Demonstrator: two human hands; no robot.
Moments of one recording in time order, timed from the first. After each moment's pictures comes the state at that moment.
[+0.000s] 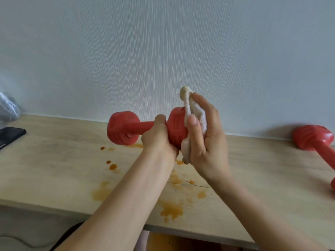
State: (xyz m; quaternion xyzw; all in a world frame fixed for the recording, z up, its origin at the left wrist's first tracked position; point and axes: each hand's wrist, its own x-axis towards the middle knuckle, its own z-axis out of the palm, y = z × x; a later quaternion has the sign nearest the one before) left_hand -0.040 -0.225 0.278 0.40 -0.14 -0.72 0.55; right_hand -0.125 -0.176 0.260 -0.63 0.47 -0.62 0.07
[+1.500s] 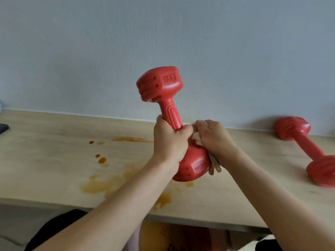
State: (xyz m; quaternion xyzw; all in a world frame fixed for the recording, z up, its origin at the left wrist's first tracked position) left_hand -0.068 -0.194 0.259 0.46 -0.54 -0.46 0.54; right_hand -0.183 -0.187 0.255 -0.52 0.70 -0.42 0.25
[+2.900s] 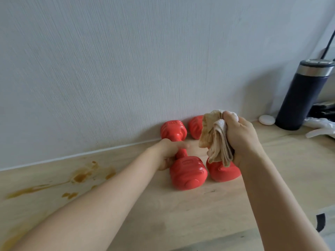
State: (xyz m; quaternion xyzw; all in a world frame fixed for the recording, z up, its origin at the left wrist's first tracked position) left_hand -0.317 -0.197 0.233 0.48 -0.57 -0.66 0.12; right_hand -0.424 -0.077 0.279 -0.24 0.63 -0.70 0.22
